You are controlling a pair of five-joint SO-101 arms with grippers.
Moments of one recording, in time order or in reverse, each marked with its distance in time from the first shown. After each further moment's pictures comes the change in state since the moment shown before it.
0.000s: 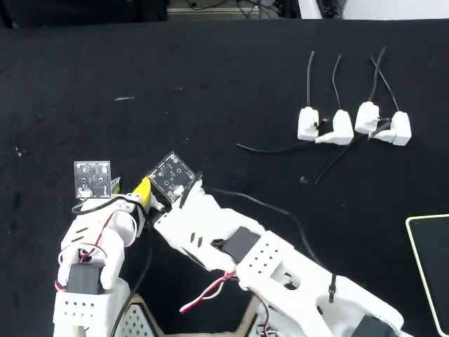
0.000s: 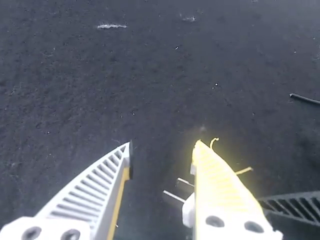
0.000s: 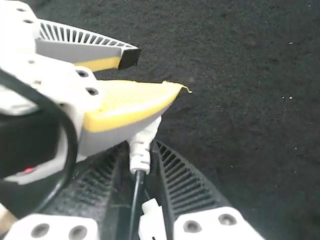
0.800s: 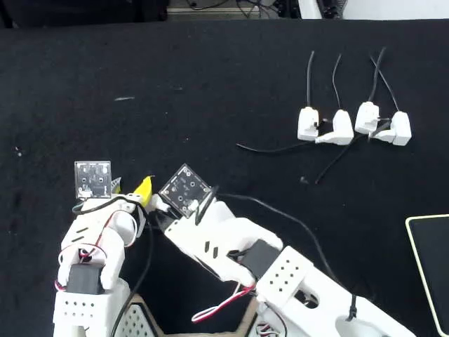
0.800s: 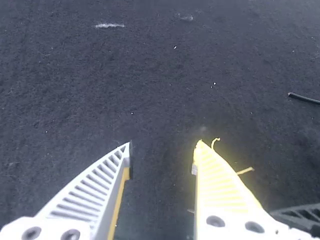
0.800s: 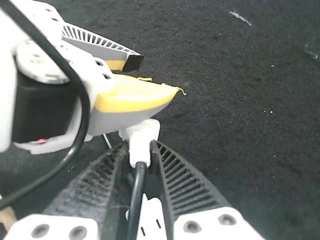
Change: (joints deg) left arm 0.1 0.0 0.0 0.0 0.0; right arm 0.8 -15.1 7.1 3.1 5.2
